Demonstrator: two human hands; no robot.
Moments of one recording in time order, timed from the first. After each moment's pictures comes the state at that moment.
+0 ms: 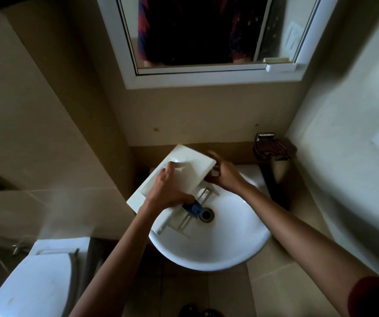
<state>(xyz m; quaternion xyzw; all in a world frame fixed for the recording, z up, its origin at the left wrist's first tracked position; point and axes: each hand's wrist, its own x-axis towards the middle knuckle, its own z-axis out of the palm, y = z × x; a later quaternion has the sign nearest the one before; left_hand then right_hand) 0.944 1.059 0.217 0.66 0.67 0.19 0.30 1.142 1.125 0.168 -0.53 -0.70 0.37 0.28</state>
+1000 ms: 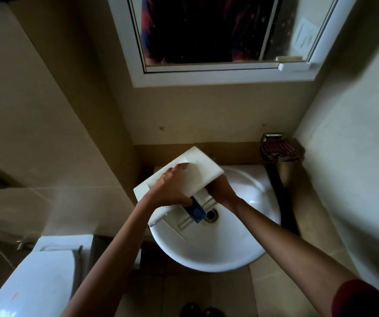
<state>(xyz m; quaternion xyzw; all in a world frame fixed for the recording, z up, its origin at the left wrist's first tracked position) 0.922 1.073 0.207 0.72 0.62 0.12 0.29 1.104 1.112 0.128 -0.53 -0.66 0.42 0.34</state>
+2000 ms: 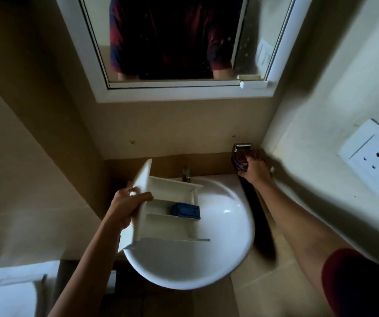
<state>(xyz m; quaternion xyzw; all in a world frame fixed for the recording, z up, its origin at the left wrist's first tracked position) 0.912 1.087 0.187 0.34 0.68 0.37 0.53 1.292 1.199 0.135 -0.76 -0.63 0.08 0.13</state>
